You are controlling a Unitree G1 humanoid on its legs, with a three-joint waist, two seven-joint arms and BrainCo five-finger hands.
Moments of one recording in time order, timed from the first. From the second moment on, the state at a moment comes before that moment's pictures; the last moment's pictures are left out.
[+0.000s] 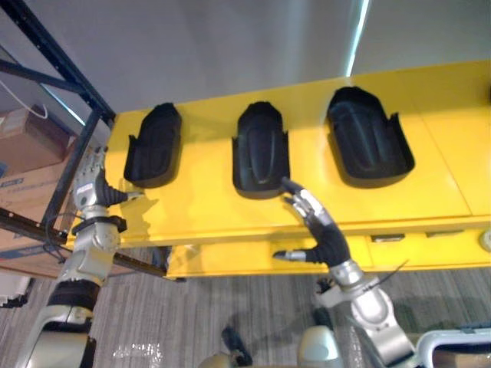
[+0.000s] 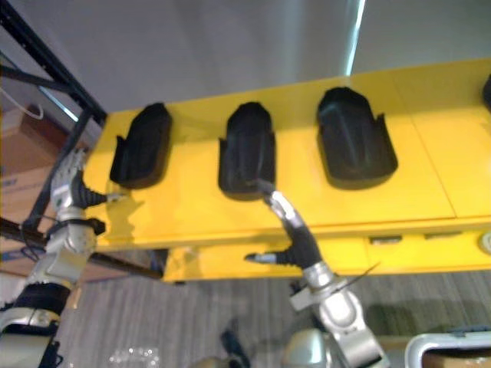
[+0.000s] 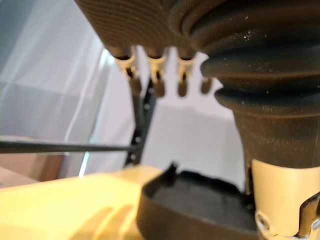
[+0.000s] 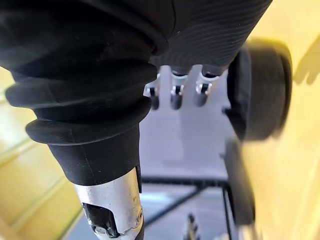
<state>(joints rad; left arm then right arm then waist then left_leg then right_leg) -0.40 0.67 -0.07 0.57 0.43 -0.04 0.49 0.15 -0.35 0.22 -0.33 -0.04 -0.37 -0.15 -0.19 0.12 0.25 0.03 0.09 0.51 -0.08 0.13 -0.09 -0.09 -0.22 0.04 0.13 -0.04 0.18</state>
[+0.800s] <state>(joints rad) -0.32 0.82 -0.10 0.43 0.35 0.07 0.21 0.43 -0.27 -0.38 0.52 0.11 -0.30 -0.19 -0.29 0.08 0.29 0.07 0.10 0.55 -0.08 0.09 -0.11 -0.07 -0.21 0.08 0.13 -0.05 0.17</state>
